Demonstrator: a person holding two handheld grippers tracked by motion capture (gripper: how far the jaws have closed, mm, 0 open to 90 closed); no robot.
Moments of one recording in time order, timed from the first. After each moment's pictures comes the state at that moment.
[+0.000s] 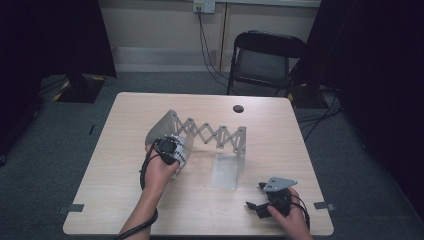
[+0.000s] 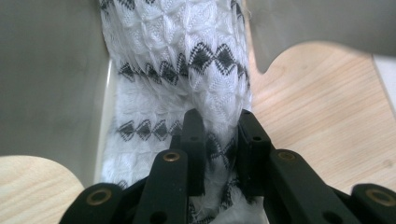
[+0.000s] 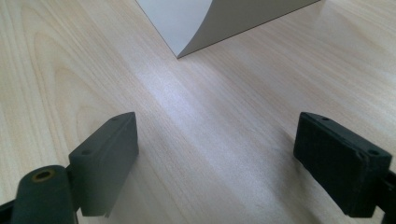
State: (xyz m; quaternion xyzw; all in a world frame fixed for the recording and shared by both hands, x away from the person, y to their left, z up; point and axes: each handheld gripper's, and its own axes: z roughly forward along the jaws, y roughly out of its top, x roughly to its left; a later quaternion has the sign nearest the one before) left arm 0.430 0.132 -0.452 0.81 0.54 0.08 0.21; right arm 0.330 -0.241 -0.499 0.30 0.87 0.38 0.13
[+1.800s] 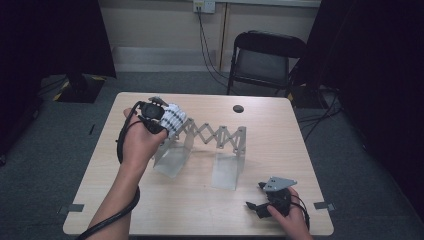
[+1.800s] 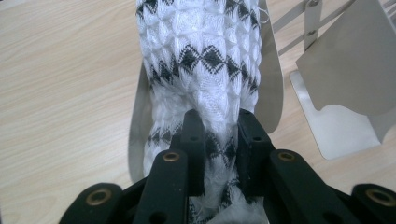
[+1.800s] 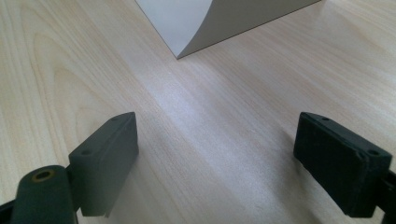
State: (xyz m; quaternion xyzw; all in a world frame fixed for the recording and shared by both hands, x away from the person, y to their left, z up) left arm 0.422 0.151 -0.289 0.81 0.52 0.15 0.23; right arm 0.330 -0.240 -0.499 0.30 0.87 0.38 0.13
